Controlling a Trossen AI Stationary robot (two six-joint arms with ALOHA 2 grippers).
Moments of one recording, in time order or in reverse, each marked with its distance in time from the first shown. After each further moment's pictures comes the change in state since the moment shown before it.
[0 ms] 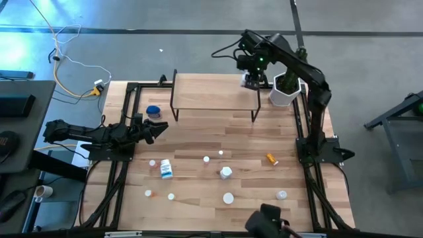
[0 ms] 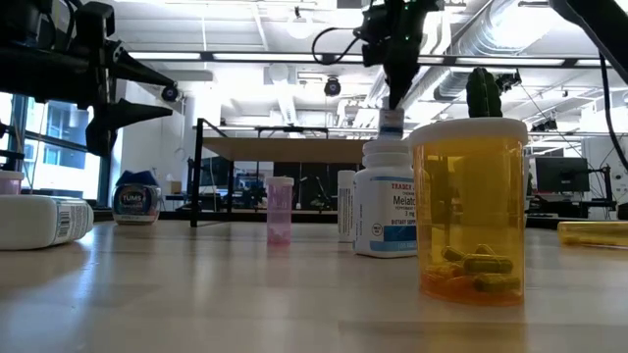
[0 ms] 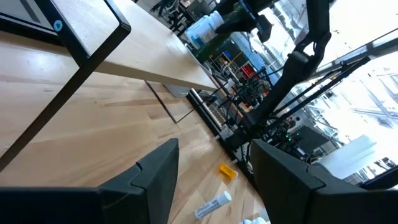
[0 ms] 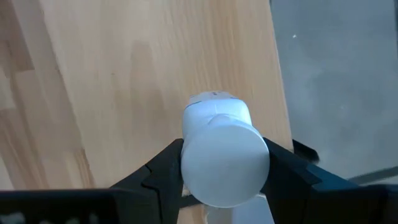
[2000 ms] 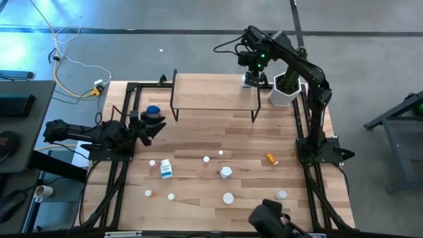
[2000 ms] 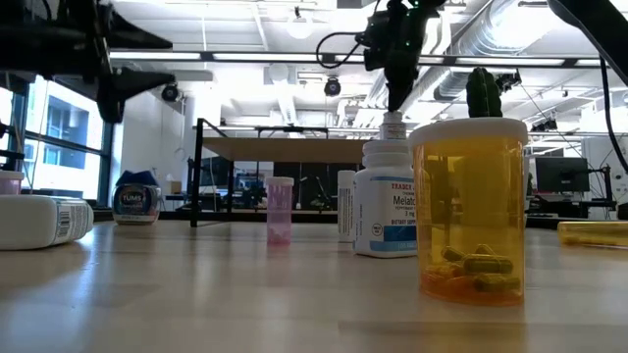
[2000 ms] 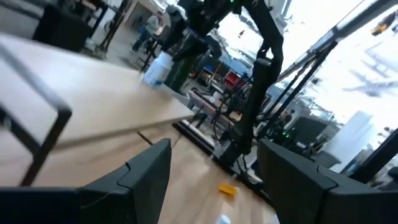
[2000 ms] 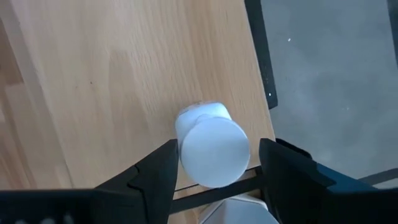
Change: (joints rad) left arm 0.000 0.000 0.072 0.076 0.022 0.334; right arm -0.041 0.001 0.000 0.034 -0.024 -0.004
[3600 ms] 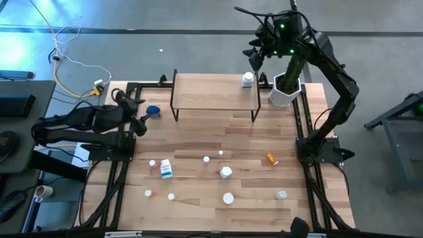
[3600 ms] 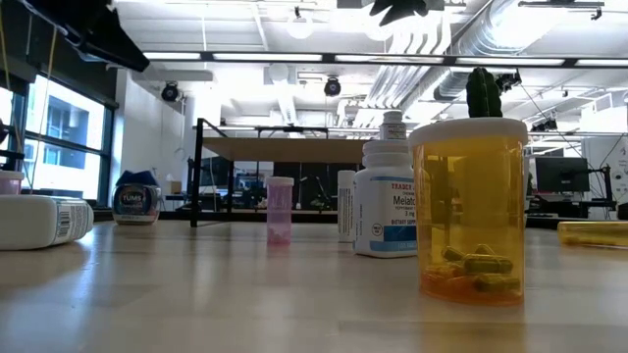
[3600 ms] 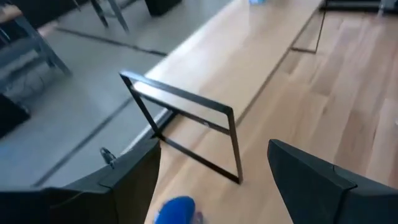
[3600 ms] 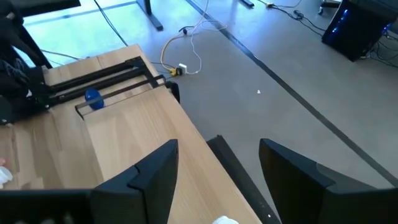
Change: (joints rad) left arm 0.163 0.285 0.644 -1.068 -0.114 0.410; right arm 0.078 -0.313 0.002 0.393 -0.028 0.383
